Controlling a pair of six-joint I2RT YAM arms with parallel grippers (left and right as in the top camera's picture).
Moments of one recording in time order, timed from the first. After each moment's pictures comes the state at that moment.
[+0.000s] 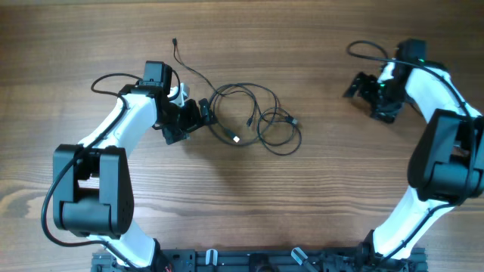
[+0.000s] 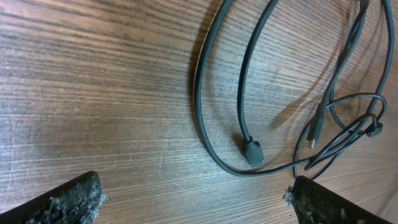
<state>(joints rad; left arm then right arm) -0.10 1.82 1.13 -0.72 0.46 -0.41 -0.17 2.03 1.43 -0.85 -0.28 0.33</state>
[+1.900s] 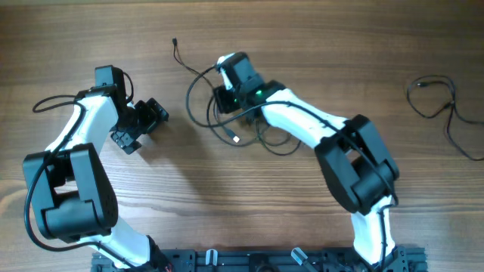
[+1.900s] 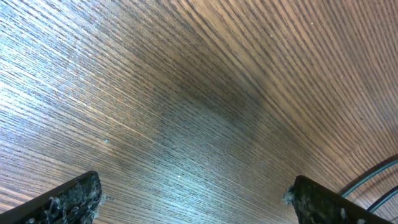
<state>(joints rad) 0.17 1.82 1.13 -0.78 0.20 -0.58 0.63 2.13 1.49 -0.28 -0.02 0.19</state>
